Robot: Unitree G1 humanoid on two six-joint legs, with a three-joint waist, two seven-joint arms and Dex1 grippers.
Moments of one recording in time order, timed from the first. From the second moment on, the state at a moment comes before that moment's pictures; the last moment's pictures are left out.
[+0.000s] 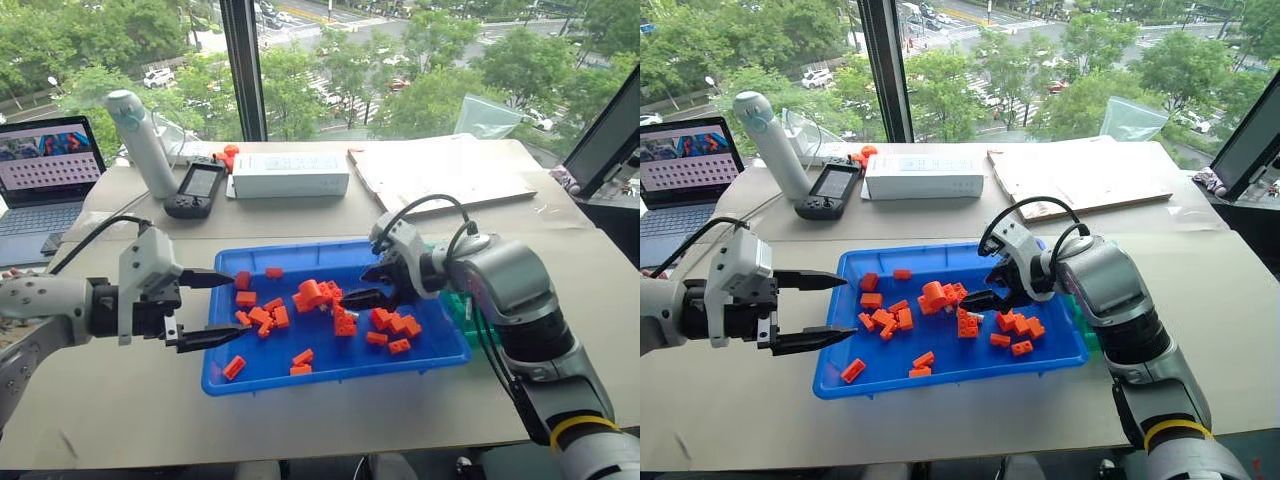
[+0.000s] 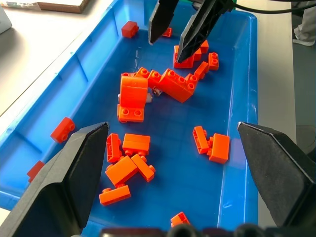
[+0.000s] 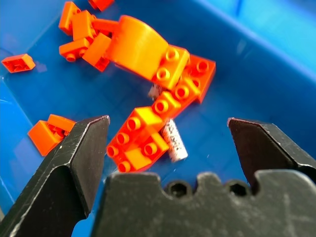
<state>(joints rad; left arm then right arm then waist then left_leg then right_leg) -0.14 1.09 0.36 -0.57 -0.82 0.81 -1.01 -0.86 -0.46 0.23 -0.20 0.26 1.57 0.88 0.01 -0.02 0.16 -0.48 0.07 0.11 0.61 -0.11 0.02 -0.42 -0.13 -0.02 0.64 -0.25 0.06</state>
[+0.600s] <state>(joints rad) -0.15 1.09 0.36 -0.58 -0.83 0.81 -0.99 -0.84 -0.31 0.20 -0.13 0.42 1.61 0.50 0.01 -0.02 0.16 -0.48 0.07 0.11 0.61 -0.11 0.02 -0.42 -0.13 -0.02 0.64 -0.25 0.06</state>
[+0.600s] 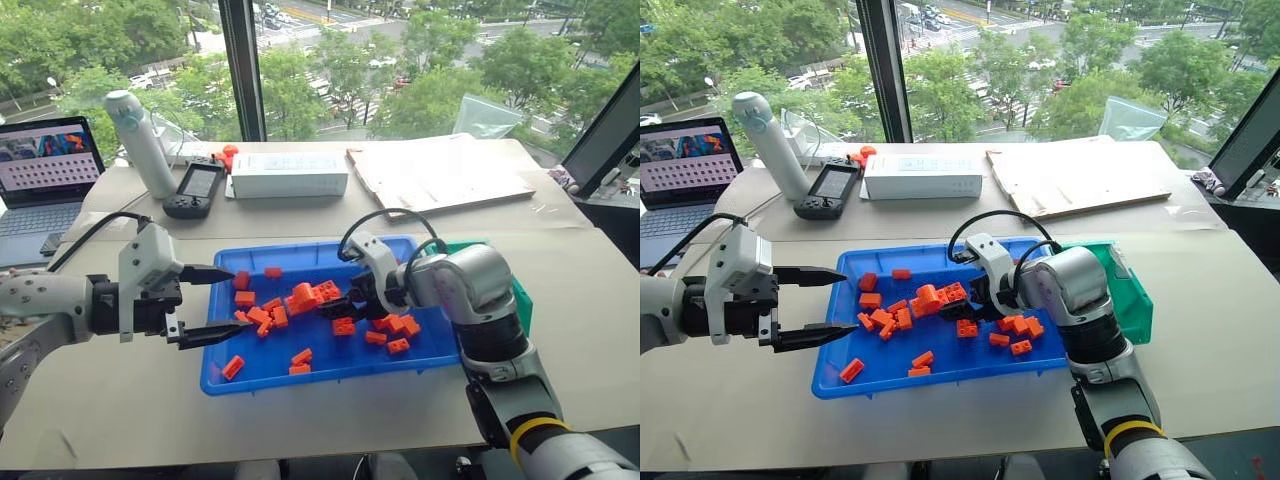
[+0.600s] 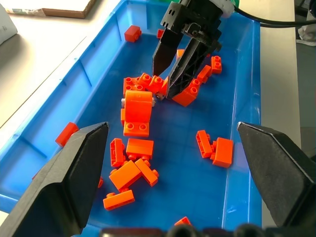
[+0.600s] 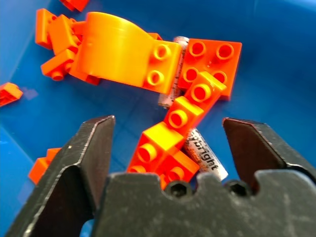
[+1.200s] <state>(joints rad) -0.19 1.07 0.33 -0.57 -0.82 0.80 -1.00 -0.96 -0.57 0.26 -0.15 0.48 1.50 0.59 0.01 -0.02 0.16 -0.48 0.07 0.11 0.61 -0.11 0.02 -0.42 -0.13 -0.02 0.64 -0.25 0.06</state>
